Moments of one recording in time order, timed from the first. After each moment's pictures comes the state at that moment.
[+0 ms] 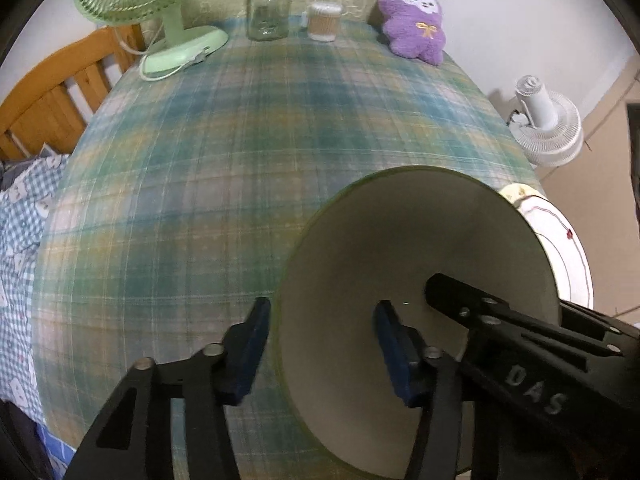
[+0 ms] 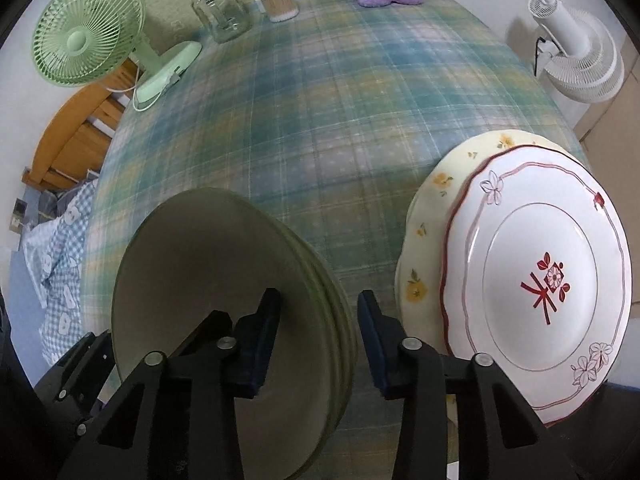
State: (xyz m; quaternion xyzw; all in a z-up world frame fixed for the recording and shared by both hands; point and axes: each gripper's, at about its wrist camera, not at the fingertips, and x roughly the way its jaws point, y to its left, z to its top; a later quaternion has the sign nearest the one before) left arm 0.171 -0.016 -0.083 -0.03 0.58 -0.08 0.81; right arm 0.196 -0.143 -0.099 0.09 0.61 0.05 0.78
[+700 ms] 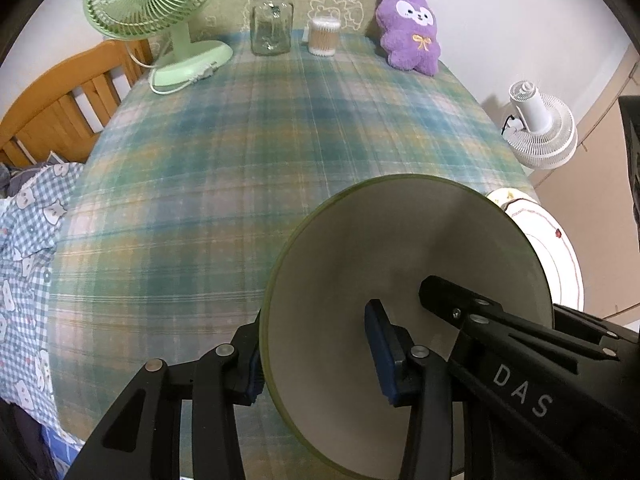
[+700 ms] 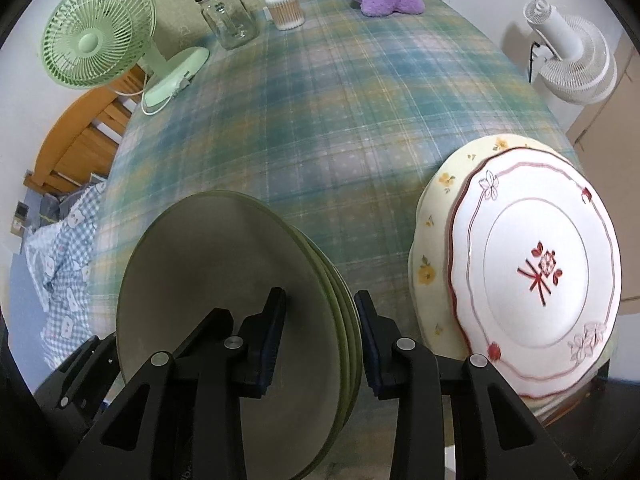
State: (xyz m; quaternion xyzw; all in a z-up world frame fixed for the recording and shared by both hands) left arm 0.159 -0.005 -0.060 -0.03 0.57 -0.08 0.82; right arm 0.183 -0.135 -0.078 0.11 0.60 0.04 0.79
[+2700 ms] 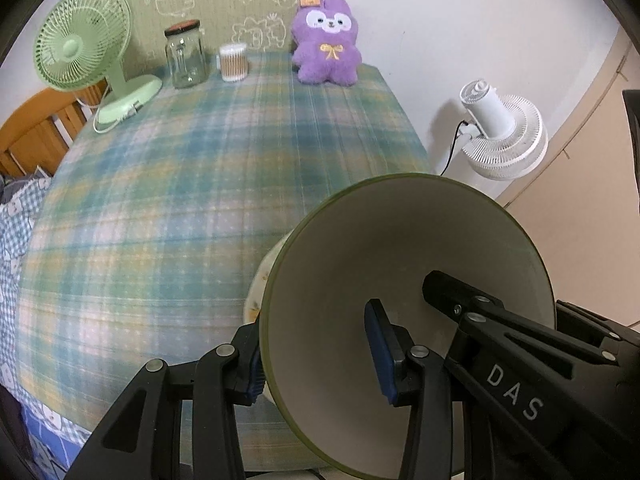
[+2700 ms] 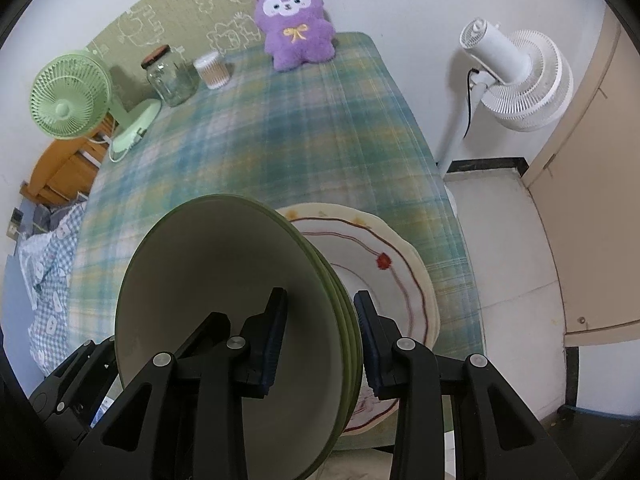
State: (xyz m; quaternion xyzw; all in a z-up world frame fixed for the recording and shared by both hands) left arm 0.166 -0.194 -0.025 -0.05 0.56 -0.07 0.83; right arm 0.187 -0.316 -0.039 0.07 0.58 0.03 0.81
